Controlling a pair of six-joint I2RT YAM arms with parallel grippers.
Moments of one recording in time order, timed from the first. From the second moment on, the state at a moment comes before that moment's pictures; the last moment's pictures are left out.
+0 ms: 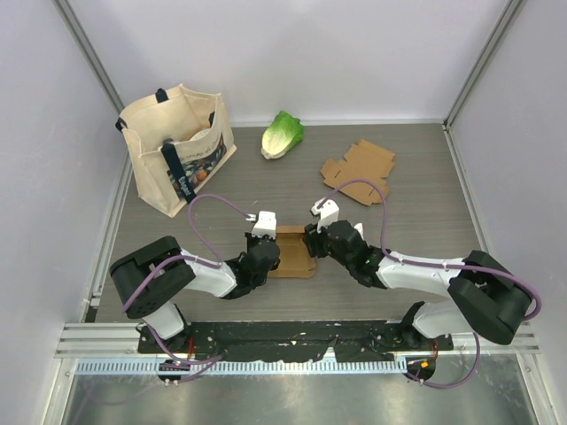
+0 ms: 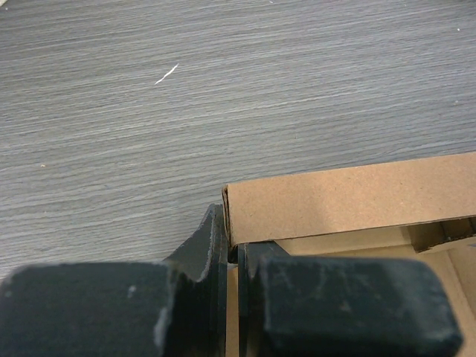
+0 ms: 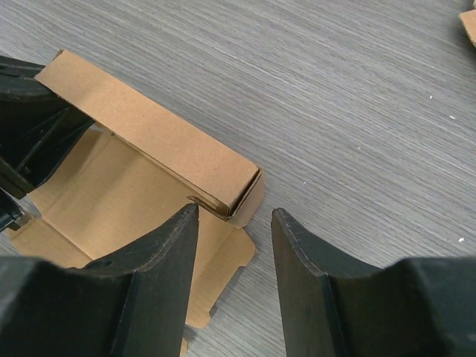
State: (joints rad) left arm -1.01 1.63 0.47 0.70 -0.84 -0.32; right arm 0.84 1.33 0.49 0.38 0.23 0.19
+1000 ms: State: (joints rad) left arm -1.01 1.63 0.47 0.70 -0.84 -0.32; right arm 0.96 1.63 0.46 0.80 0.58 0.12
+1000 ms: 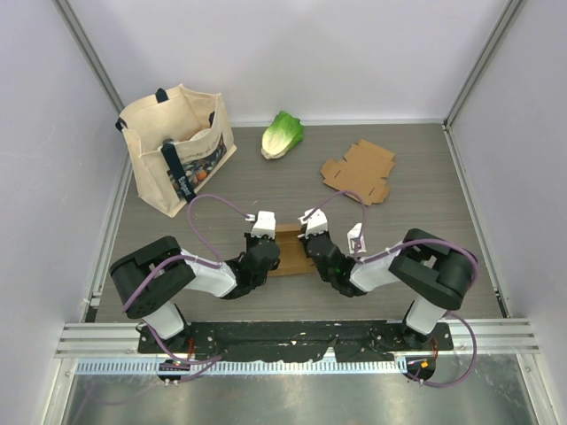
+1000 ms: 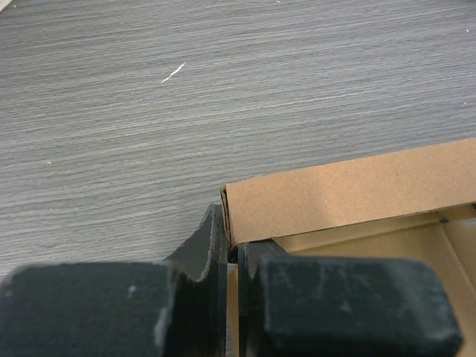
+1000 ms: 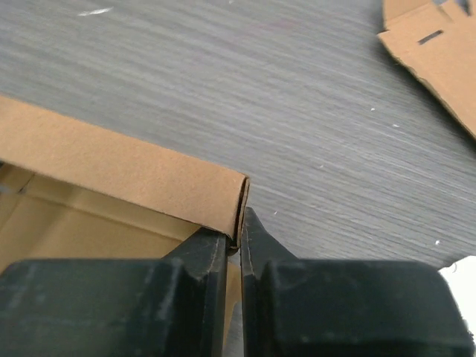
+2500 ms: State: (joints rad) left arm -1.02 1.61 0.47 0.64 -0.90 -0.37; right arm 0.66 1.17 0.58 0.17 -0.01 0.74
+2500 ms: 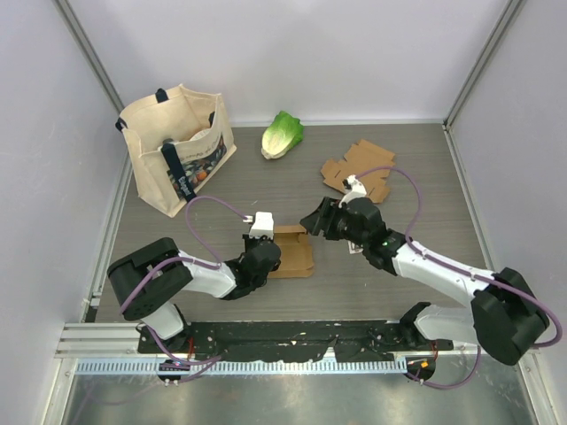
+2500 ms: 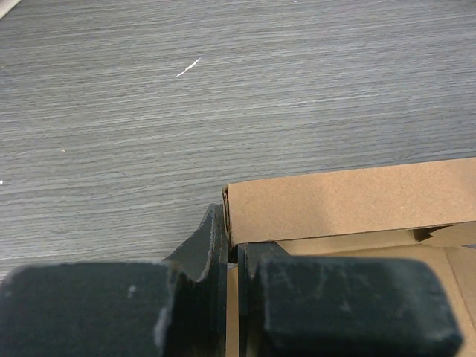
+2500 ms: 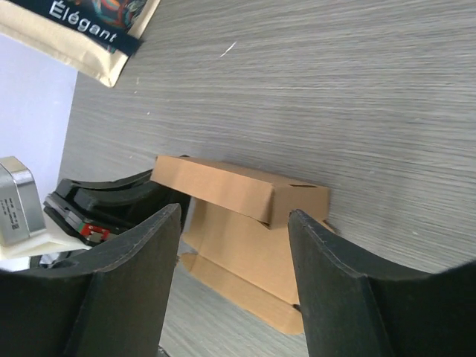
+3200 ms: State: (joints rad) left arm -1.02 1.61 0.47 0.64 -0.90 -0.37; right arm 0.88 1.20 0.36 0.41 0.16 0.30
